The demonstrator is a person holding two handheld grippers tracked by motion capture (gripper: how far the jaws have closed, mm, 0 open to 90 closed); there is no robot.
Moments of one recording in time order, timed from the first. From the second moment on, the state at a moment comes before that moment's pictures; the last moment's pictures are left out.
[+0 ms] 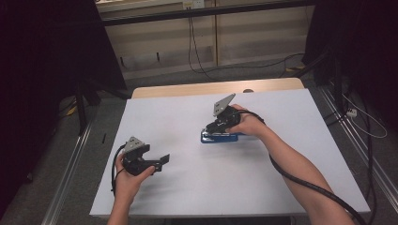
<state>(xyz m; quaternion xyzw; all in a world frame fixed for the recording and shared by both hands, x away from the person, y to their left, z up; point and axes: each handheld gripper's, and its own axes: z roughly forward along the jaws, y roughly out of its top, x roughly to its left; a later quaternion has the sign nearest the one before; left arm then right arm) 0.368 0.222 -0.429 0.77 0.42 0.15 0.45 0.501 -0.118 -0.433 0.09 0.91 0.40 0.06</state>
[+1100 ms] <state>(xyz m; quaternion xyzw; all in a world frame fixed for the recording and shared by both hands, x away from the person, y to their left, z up) 0.374 0.210 -0.430 0.78 0.40 0.14 0.46 0.471 -0.165 -0.417 0.21 0.87 0.43 0.10</state>
